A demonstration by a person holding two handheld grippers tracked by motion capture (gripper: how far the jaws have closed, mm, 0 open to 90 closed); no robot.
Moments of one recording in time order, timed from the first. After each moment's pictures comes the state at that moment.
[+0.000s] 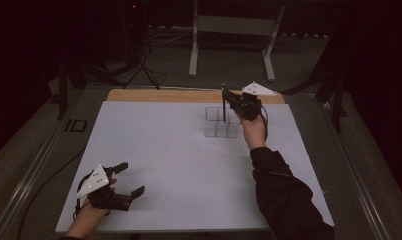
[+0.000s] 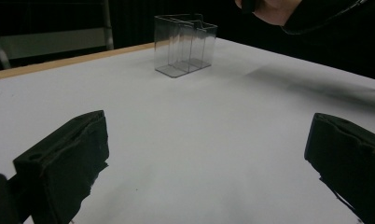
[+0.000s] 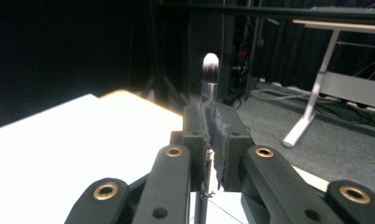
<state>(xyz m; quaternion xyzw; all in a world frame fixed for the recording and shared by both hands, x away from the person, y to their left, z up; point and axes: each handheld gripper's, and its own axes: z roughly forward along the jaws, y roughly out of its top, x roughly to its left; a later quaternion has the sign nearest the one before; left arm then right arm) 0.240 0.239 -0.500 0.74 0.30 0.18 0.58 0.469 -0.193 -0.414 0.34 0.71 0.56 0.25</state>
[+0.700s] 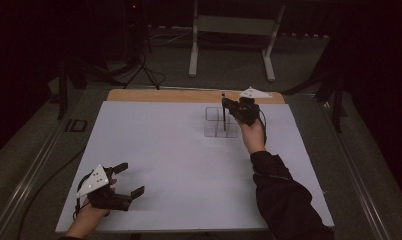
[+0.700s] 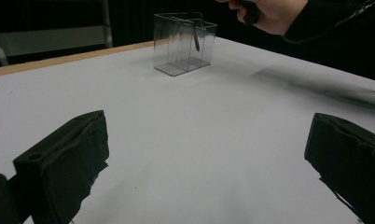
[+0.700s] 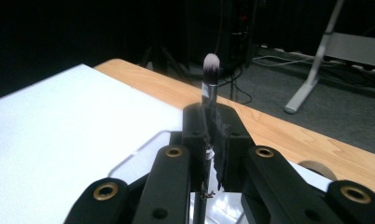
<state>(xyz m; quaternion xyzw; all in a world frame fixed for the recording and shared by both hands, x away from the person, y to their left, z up) 0.240 0.240 -0.500 0.74 0.30 0.17 0.58 0.472 -0.194 -0.435 0.38 0.74 0.52 0.22</state>
